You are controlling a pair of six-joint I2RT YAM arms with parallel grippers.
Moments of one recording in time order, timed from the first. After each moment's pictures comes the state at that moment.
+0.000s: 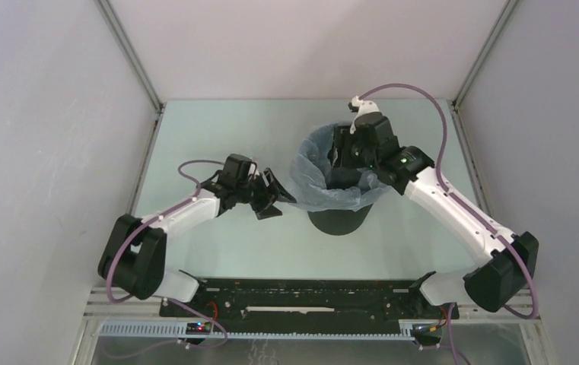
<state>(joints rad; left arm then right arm) -0.45 1.39 0.79 -0.23 0.48 -1.04 0.60 1.36 1.36 -0.55 0.14 0.40</state>
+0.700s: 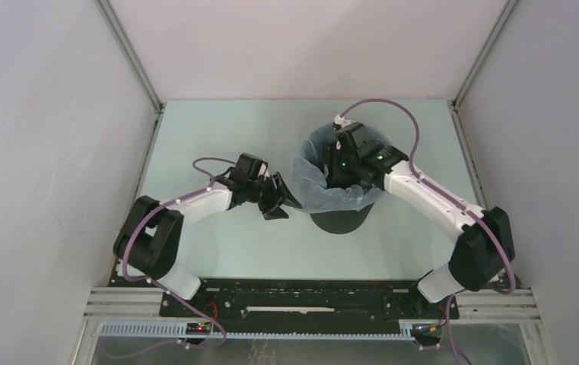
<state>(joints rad) -0.49 1.57 0.86 -0.22 0.52 -0.98 0.61 1.54 1.28 -0.59 0.05 0.43</state>
